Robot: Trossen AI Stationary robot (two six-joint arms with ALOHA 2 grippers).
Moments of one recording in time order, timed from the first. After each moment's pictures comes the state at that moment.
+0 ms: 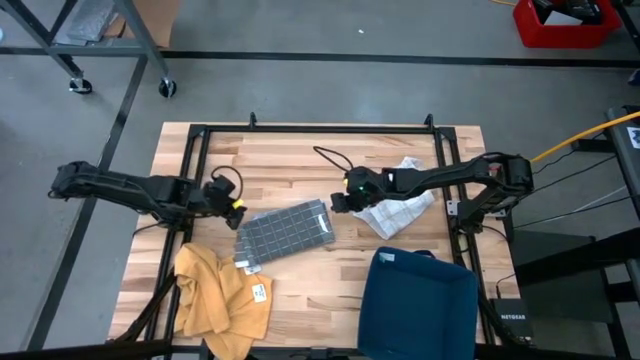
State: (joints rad) left arm -0.10 0.74 0.50 -0.70 -0.35 -0.90; right arm -0.12 1.58 0.88 -0.10 -0.16 1.15
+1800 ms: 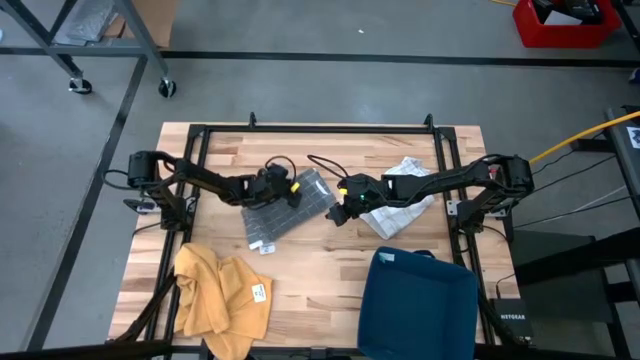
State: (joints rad) left arm 0.20 1.65 0.60 0.35 -0.43 -0.64; right arm -0.05 1.58 0.88 0.01 -0.14 0.96
